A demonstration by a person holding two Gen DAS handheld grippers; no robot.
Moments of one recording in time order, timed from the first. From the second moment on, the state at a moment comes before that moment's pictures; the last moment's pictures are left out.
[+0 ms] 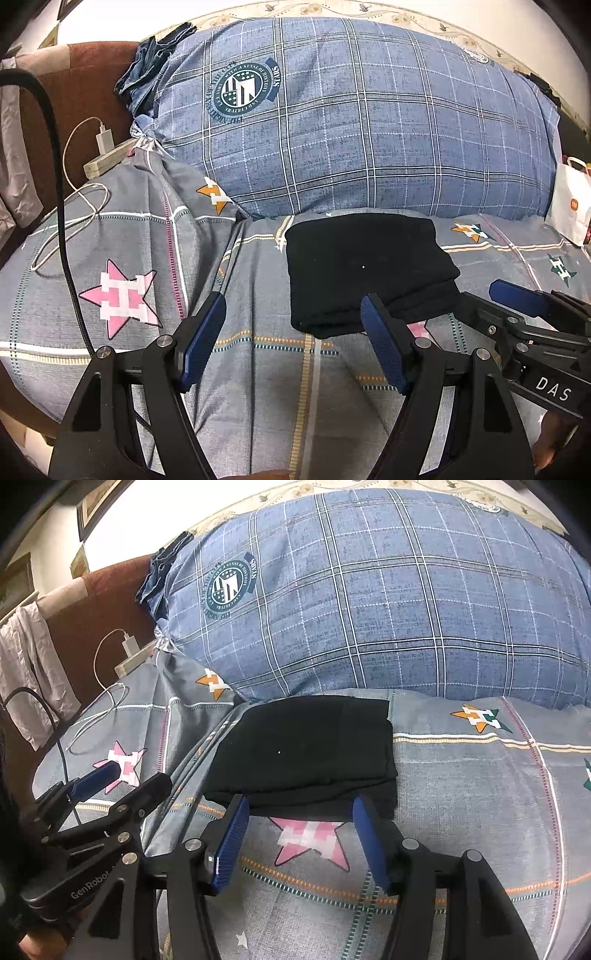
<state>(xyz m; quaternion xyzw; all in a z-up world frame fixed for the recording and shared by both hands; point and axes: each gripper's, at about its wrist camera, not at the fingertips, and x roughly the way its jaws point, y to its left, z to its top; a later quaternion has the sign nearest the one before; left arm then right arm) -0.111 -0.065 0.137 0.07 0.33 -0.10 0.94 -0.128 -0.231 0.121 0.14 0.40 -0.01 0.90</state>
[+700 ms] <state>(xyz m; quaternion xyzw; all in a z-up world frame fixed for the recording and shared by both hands) -0.108 -0.066 0.131 0.07 0.34 -0.10 0.93 -0.124 -0.232 0.113 0.14 0.42 -0.01 0.90</state>
